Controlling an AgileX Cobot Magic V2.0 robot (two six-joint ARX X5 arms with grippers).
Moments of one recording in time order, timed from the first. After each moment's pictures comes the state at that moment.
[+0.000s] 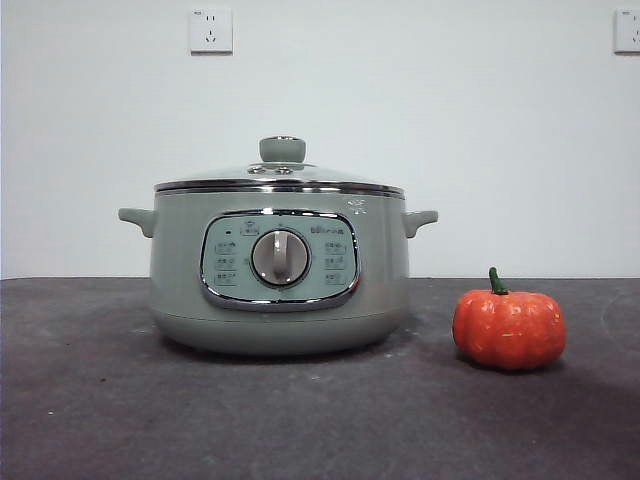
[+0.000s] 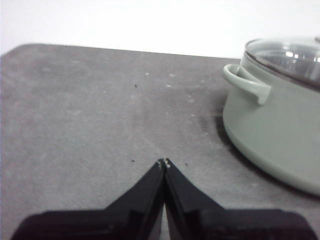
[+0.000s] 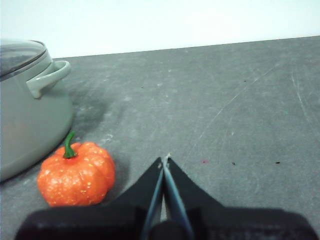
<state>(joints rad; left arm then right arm) 0.08 0.00 0.02 -0.17 0.16 -0.12 0.07 0.00 0.02 -0.17 -0.05 0.07</state>
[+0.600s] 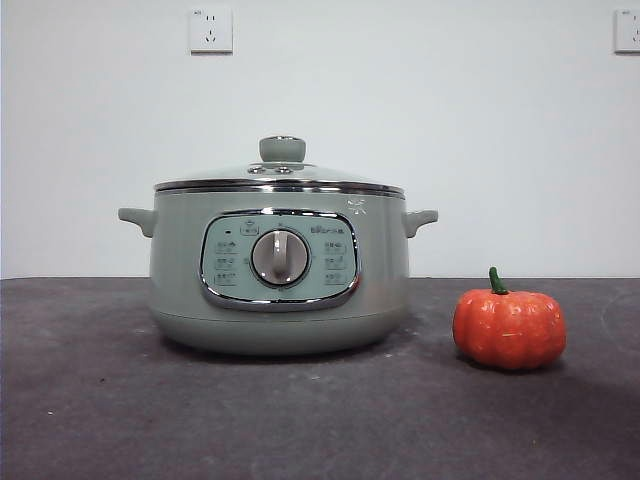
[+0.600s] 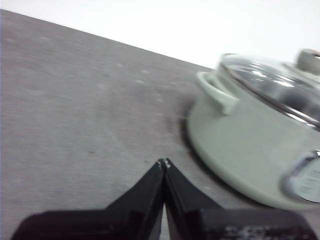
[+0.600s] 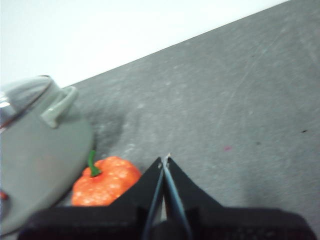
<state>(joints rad) 0.08 0.00 0.02 -0.17 0.29 -0.30 0.07 0.00 0.02 -0.17 -0.08 0.36</state>
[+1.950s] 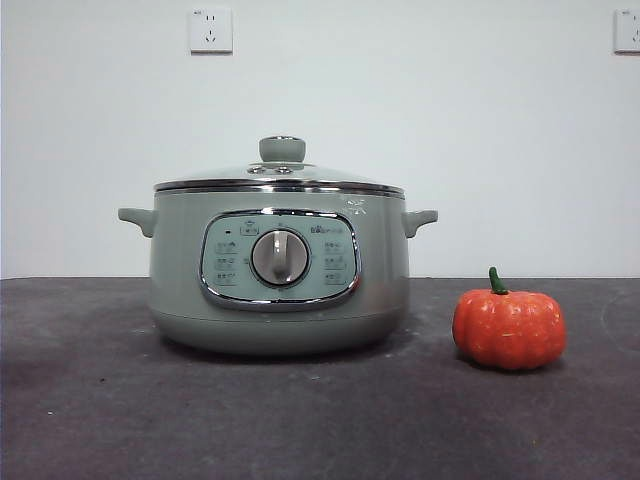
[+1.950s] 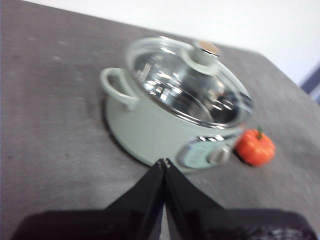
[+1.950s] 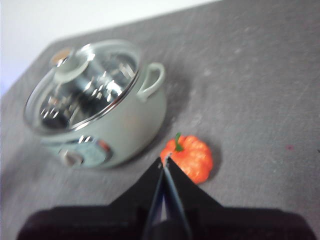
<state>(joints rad) 0.08 0.37 0.57 -0.61 0.58 -0.15 0.07 0.51 0.73 -0.69 -0.37 0.16</state>
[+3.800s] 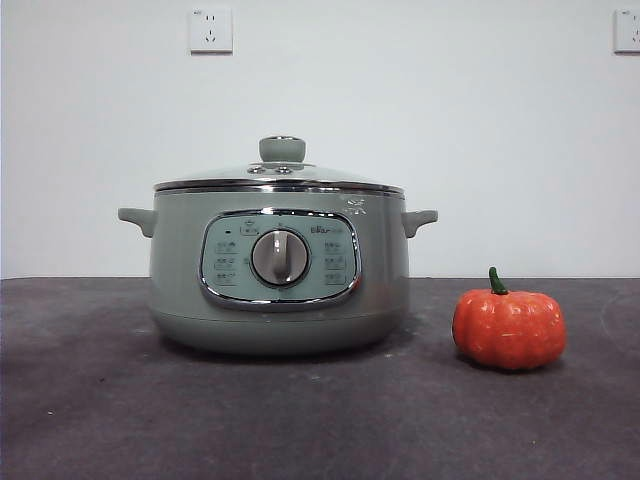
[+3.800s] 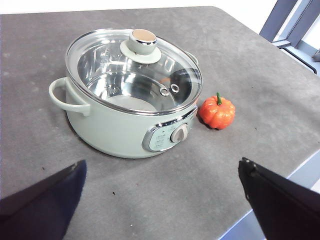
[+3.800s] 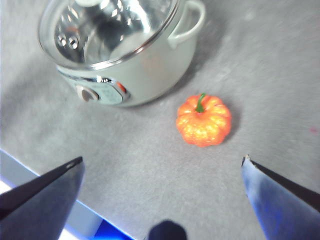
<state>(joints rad) 0.05 0.52 0.87 -0.90 0.68 0.12 0.16 0.90 1.03 -0.97 -0.41 -0.09</state>
